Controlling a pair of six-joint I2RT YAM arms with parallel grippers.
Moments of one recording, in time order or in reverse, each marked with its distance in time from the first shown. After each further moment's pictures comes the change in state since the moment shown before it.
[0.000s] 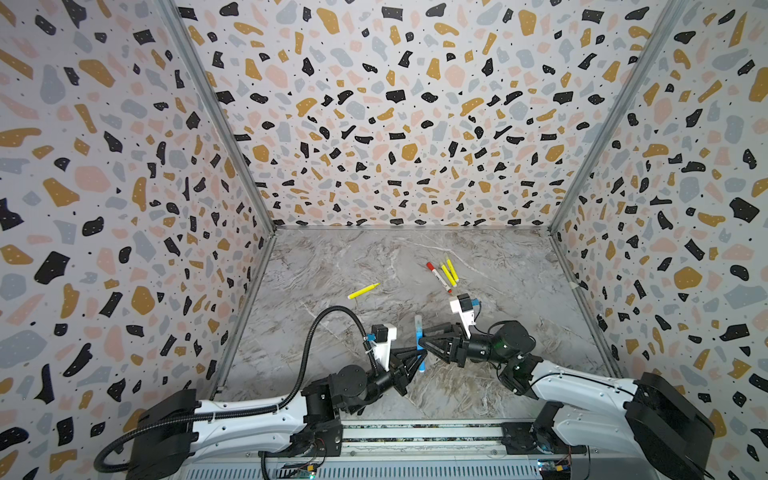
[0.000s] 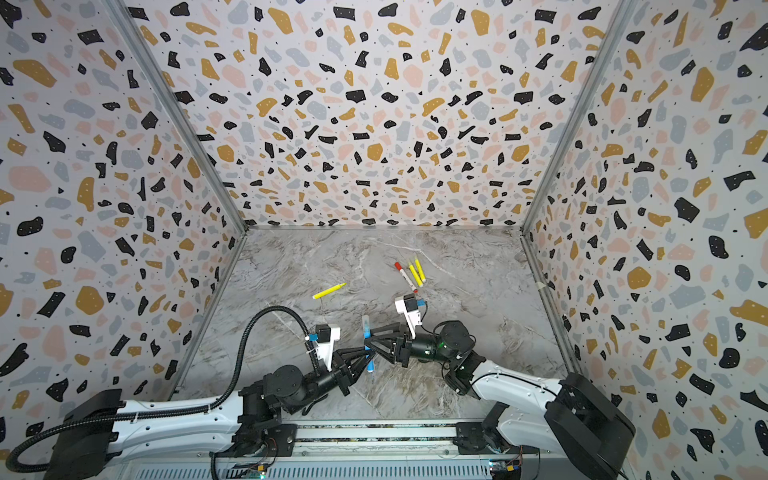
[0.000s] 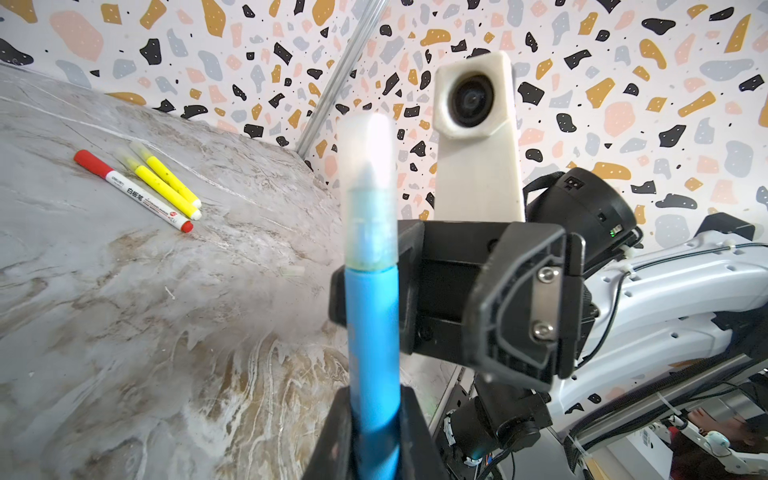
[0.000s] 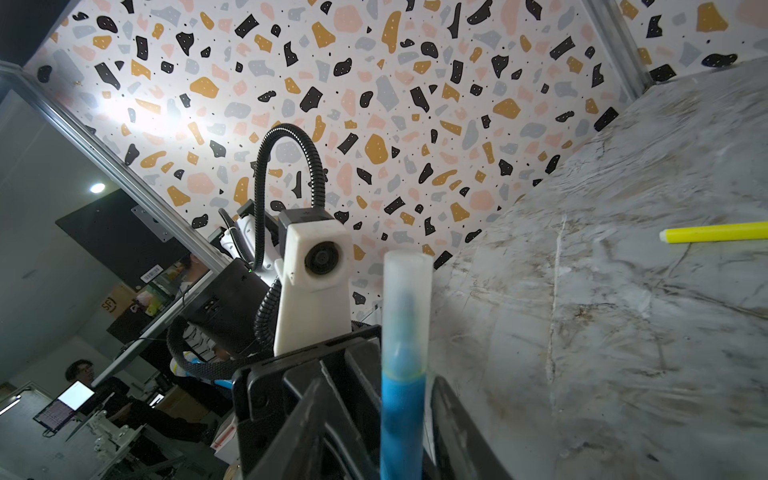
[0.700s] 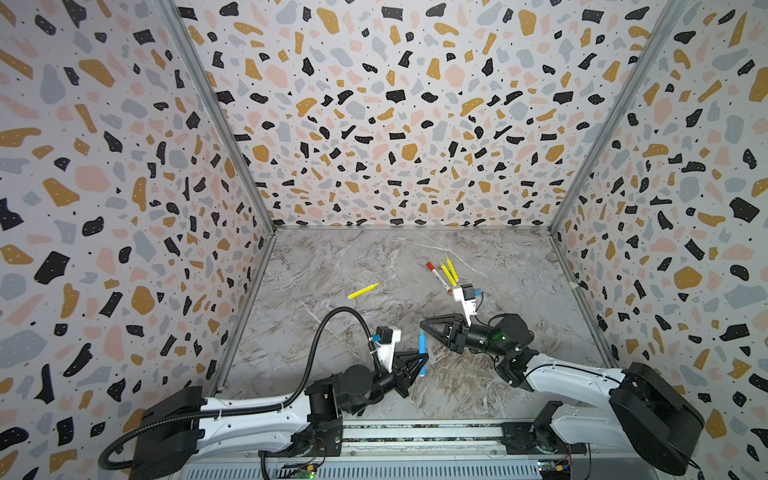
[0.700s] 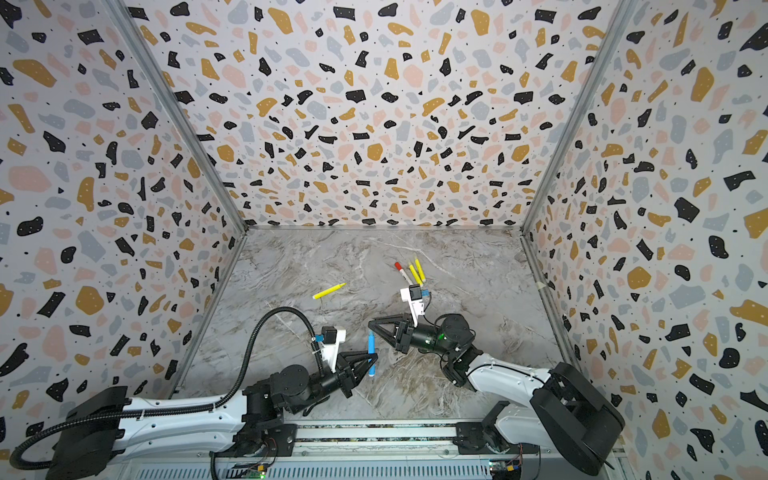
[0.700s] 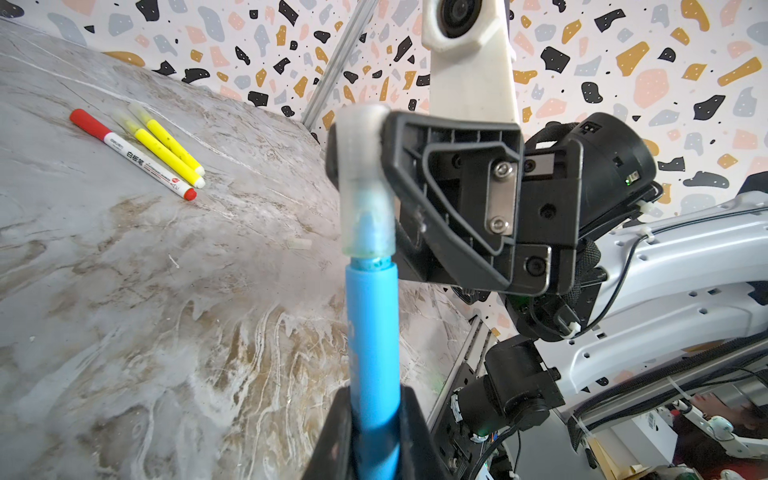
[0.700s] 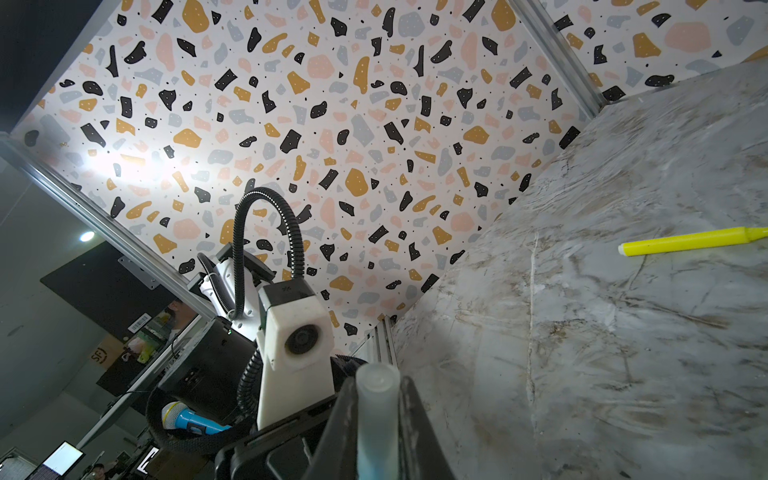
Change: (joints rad) left arm 0.005 0.033 0.000 -0.030 0.025 -0.029; right arm -0.055 0.117 0.021 0.136 0.014 0.102
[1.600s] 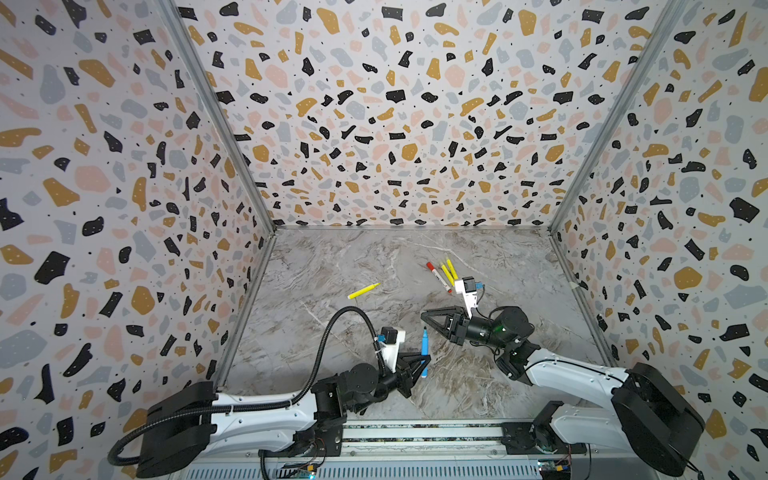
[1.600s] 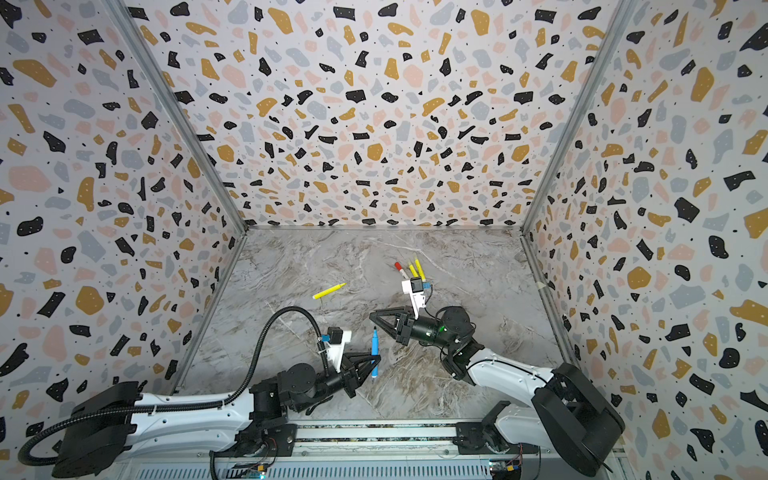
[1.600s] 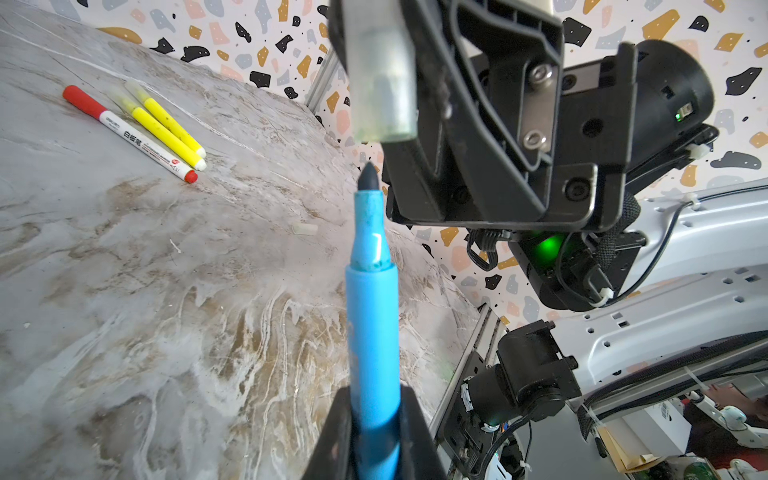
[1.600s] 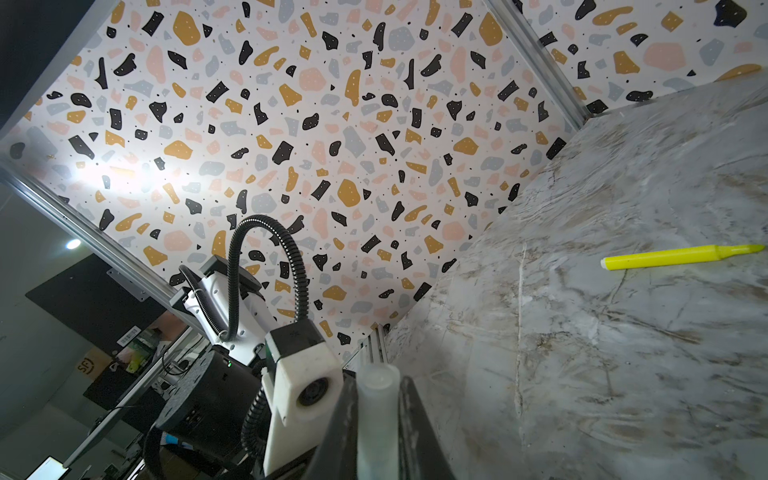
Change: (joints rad) left arm 0.007 0.073 0.000 0.030 0.027 -0.001; right arm -0.055 0.000 0.061 -0.073 -0.011 0.000
